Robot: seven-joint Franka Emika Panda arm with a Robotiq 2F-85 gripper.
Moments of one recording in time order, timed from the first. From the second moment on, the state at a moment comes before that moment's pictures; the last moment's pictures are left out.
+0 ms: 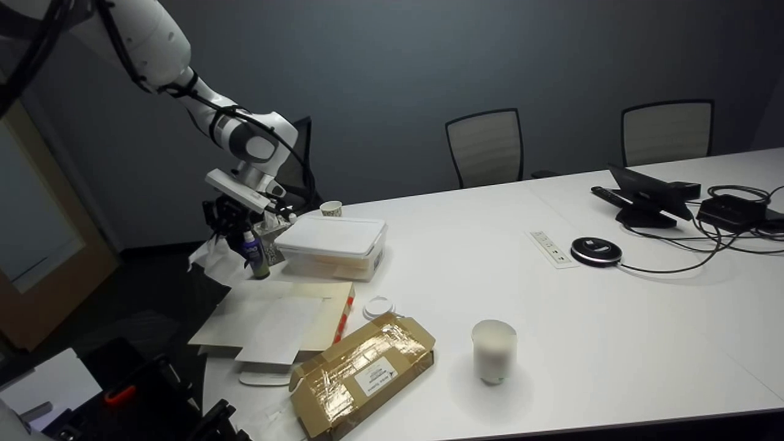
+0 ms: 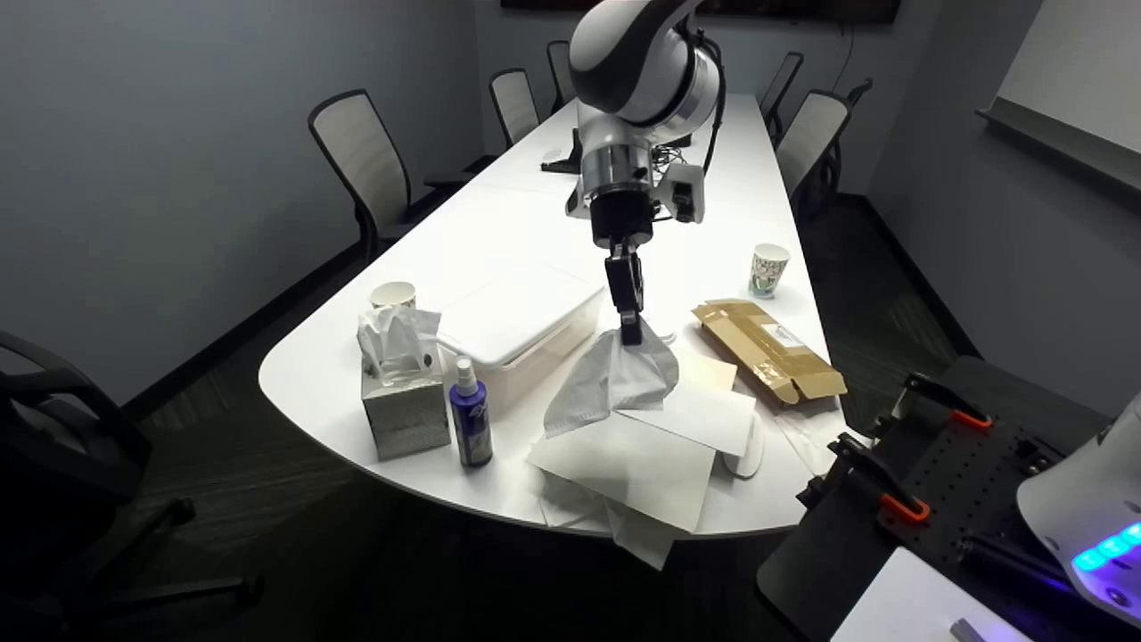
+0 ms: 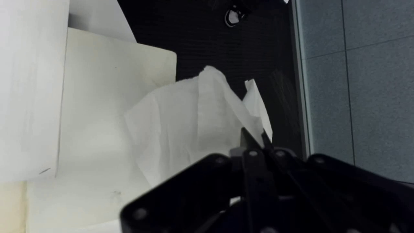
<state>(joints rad) -0.02 0.51 0.28 -1.94 0.40 1.87 -0.59</state>
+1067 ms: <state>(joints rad) 0.10 0.88 0.27 -1.60 0.16 2.17 -0.64</state>
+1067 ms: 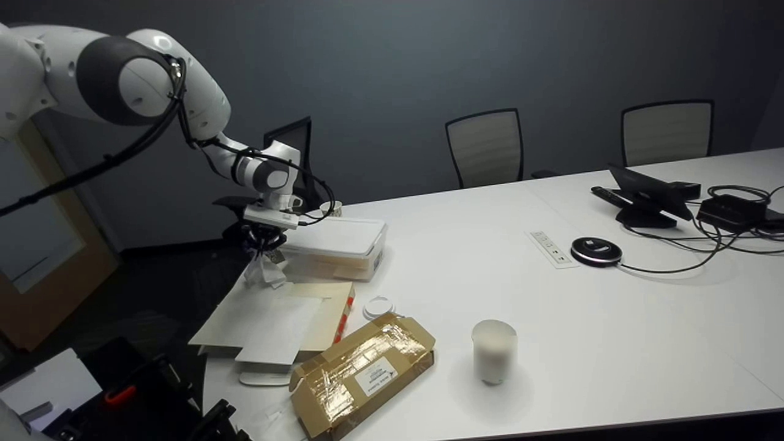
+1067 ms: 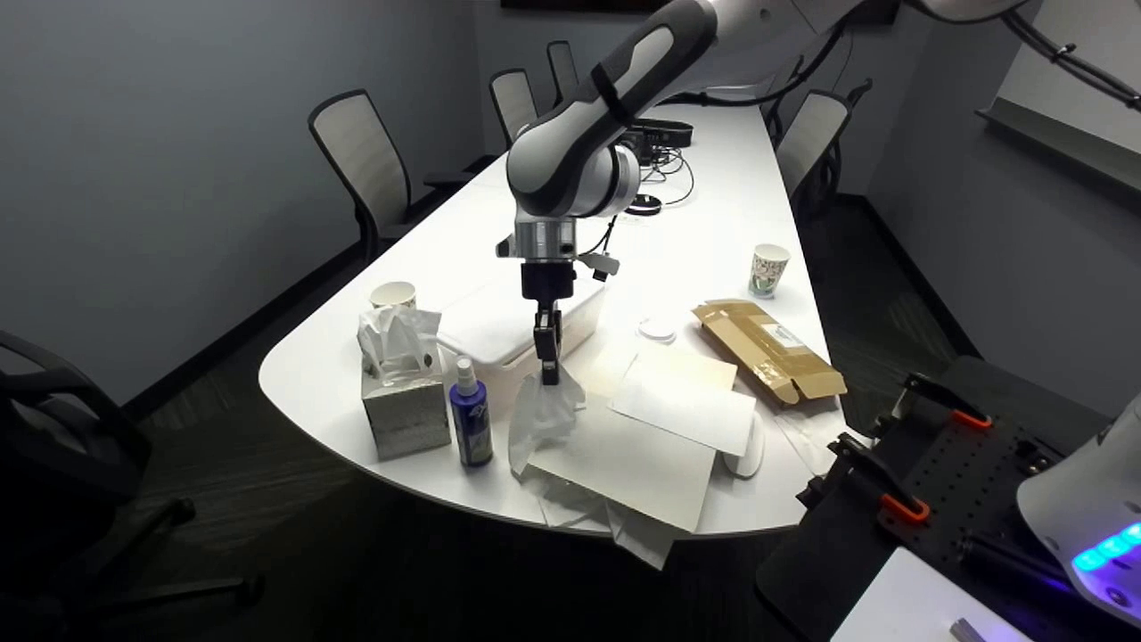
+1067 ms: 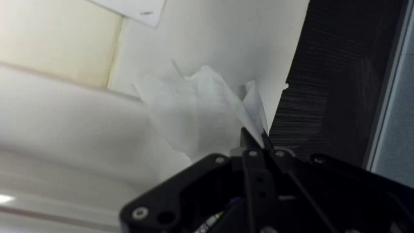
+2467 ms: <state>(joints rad) 0.08 0.93 0.36 -1.53 0.04 2.37 -0.68</state>
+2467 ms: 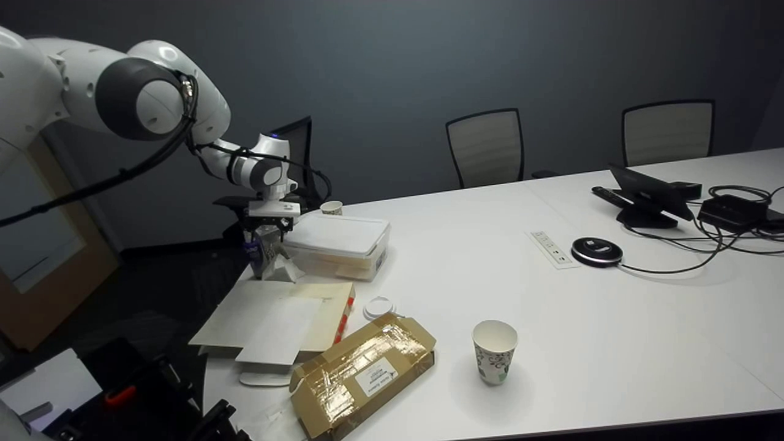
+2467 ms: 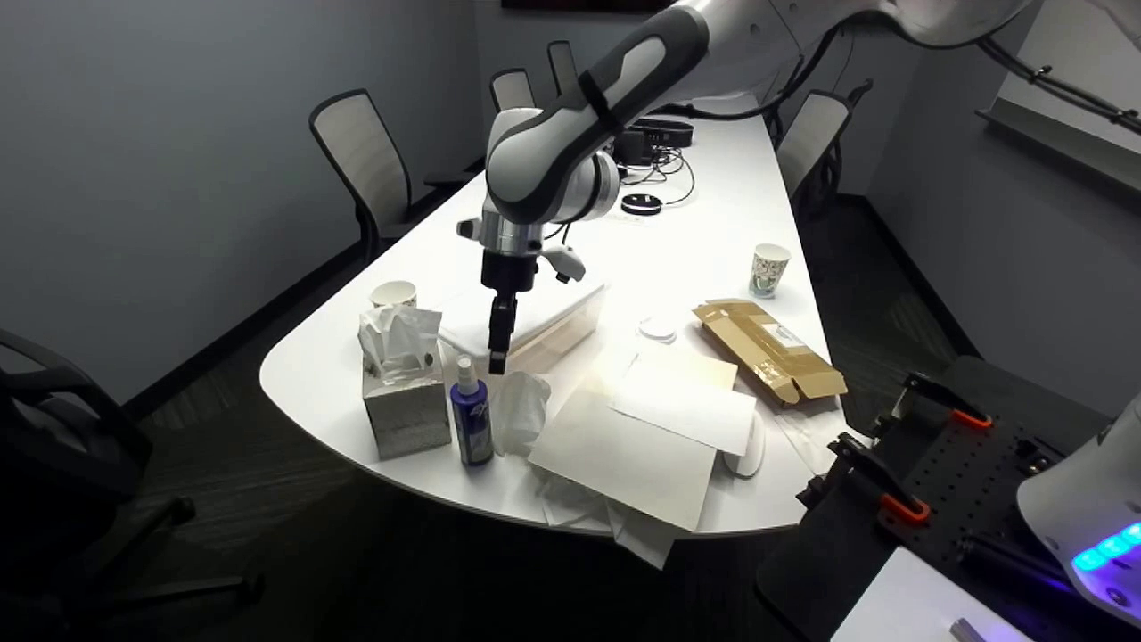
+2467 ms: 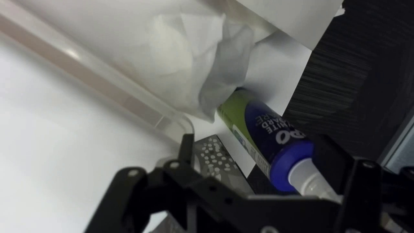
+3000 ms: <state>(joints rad) -0.03 0.68 0.43 -1.61 0.18 2.09 -0.78</state>
